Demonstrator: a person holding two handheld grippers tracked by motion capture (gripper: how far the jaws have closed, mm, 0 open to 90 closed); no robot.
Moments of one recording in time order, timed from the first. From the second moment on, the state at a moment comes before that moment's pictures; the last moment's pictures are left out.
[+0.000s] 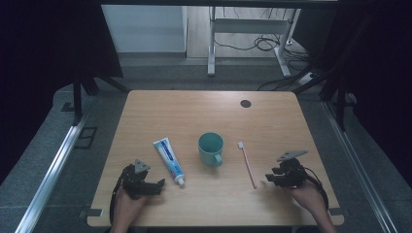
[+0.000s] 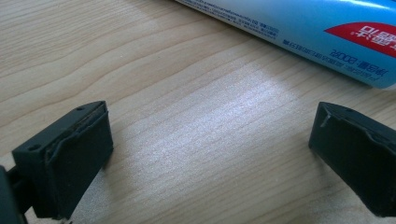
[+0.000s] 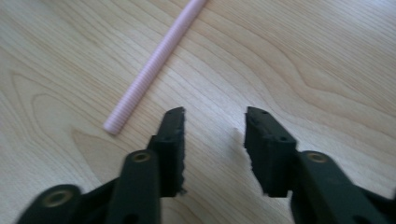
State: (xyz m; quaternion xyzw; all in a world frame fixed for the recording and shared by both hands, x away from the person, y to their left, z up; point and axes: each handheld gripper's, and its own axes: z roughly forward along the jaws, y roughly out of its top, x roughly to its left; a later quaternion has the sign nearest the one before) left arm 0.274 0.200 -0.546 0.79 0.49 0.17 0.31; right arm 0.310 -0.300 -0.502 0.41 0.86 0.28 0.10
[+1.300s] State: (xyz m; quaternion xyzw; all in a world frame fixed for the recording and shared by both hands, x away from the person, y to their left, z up) left arm 0.274 0.200 -0.546 0.79 0.50 0.17 0.31; right arm 0.331 -0.229 -0.504 0.33 0.90 0.27 0.02
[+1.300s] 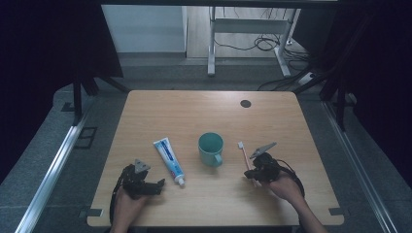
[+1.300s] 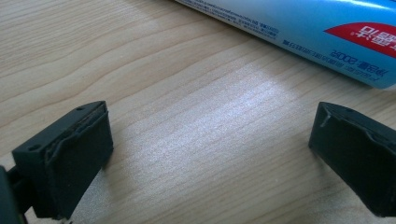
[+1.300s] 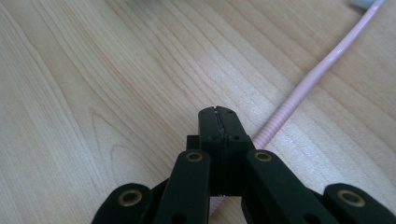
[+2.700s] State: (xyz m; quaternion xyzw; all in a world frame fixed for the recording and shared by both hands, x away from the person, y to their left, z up) left arm 0.274 0.200 -0.546 0.79 0.50 0.17 0.31; right arm 0.325 -0.287 -0.512 0.38 0.89 0.26 0.04
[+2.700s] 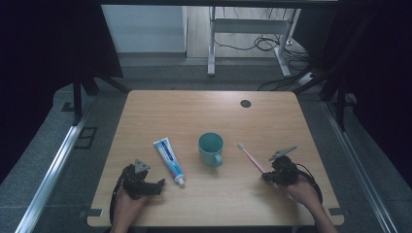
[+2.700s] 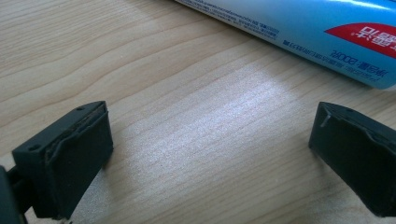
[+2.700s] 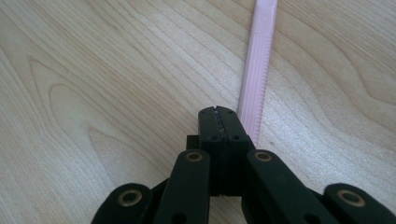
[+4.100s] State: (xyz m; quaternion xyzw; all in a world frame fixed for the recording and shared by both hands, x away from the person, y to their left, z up) left arm 0.274 0.199 -0.546 0.79 0.50 0.17 0.31; right arm 0.350 -0.274 -0.492 0.40 0.90 0.18 0.04
